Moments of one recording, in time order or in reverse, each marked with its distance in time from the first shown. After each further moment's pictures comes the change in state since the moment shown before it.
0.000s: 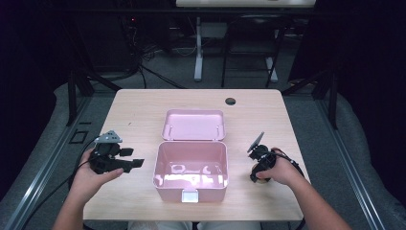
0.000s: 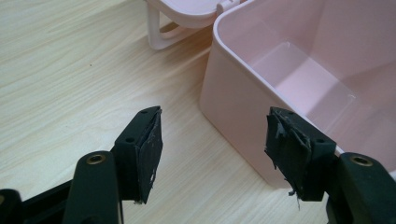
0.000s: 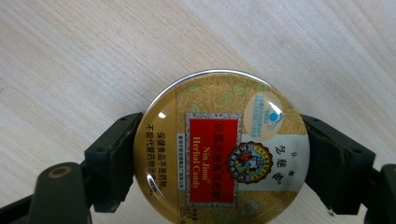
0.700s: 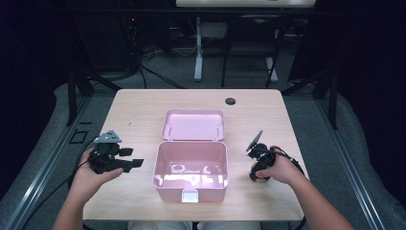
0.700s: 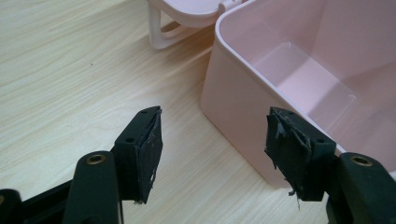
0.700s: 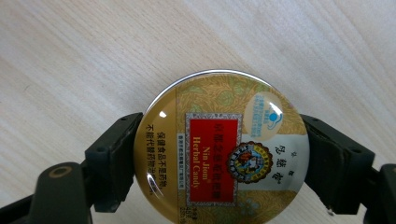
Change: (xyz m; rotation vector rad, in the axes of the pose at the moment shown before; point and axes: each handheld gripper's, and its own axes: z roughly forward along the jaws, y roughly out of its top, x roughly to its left) left arm 0.001 0.000 0.000 -0.002 0.001 -0.004; right arm 0.005 0.004 -0.011 0.012 -0.003 -0.017
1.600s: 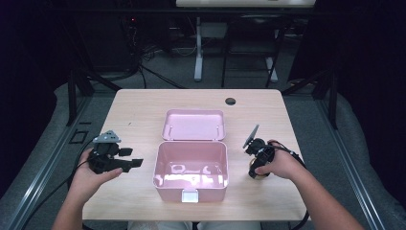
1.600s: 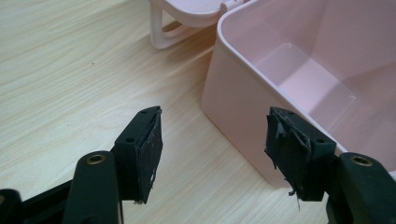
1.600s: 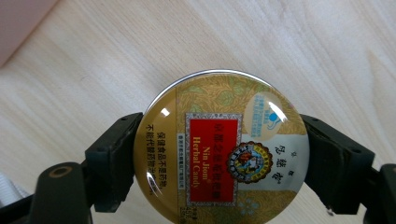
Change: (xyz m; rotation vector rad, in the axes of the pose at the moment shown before) left arm 0.002 -0.001 -0.001 -0.003 -0.002 -0.006; right arm 0.013 0.009 -0.035 -0.002 -0.015 -0.101
